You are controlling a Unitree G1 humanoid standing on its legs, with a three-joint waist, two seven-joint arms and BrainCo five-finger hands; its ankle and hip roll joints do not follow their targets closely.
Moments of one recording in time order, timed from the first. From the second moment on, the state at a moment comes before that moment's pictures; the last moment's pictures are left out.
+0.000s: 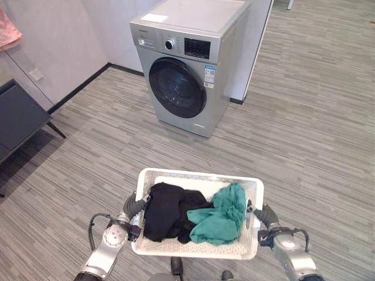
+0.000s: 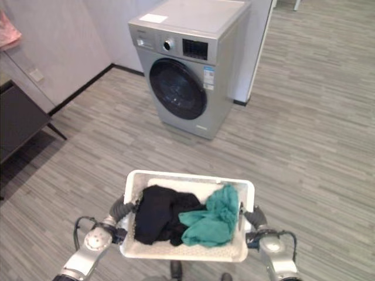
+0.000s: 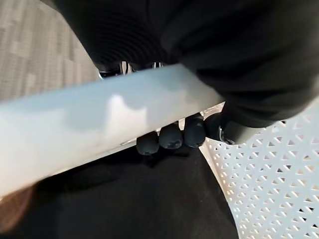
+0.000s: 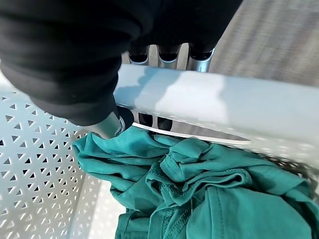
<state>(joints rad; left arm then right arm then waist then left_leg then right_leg) -0.01 0.42 -0.25 0.21 0.00 0.03 0.09 0.07 -0.40 0.08 0.27 0.24 0.09 -0.04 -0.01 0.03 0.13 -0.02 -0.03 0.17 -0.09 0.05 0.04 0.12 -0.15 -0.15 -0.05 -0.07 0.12</state>
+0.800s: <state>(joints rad) -0.10 0.33 -0.23 0.29 0.01 0.01 0.11 0.08 -0.41 0.02 0.22 0.23 0.08 -0.06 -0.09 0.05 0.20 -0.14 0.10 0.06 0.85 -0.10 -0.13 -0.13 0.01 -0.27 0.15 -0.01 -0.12</state>
